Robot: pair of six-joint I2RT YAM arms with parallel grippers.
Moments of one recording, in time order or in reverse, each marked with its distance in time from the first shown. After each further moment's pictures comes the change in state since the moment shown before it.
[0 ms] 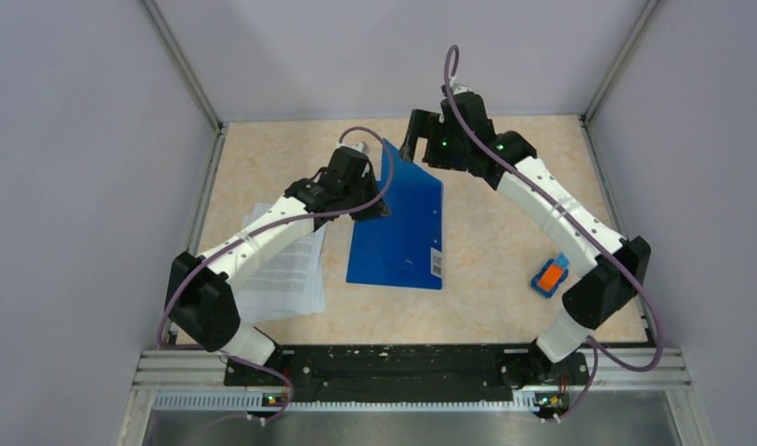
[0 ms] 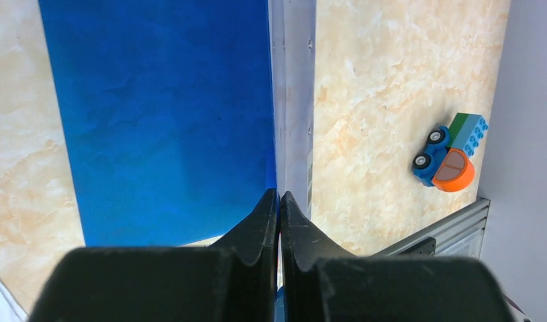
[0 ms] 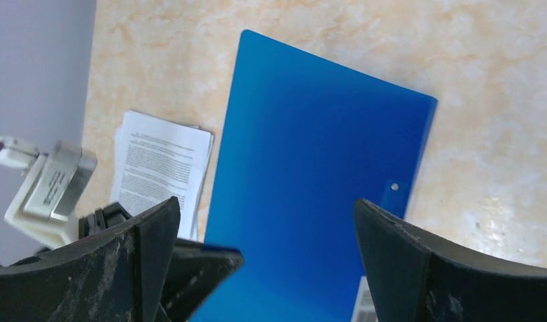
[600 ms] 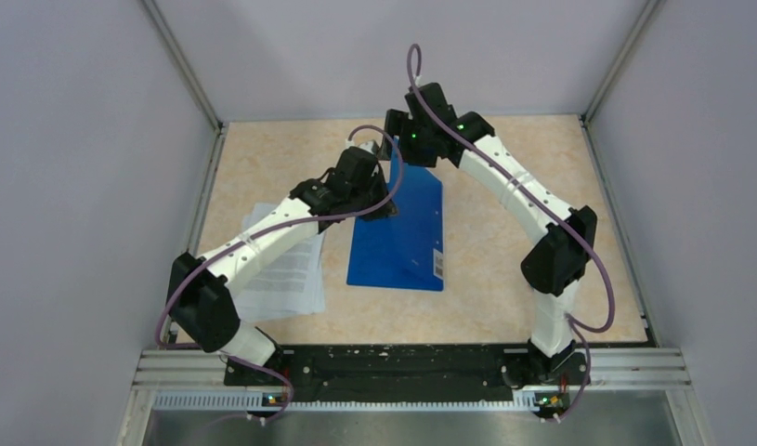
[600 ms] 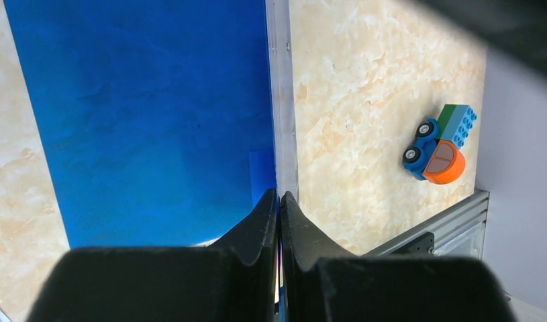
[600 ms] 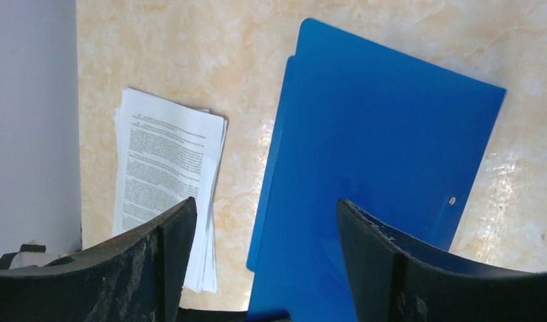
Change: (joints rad) left arm -0.069 0.000 0.042 -0.006 -0.046 -0.002; right arm 0.033 0.318 0.332 -0.137 -0.089 0.060
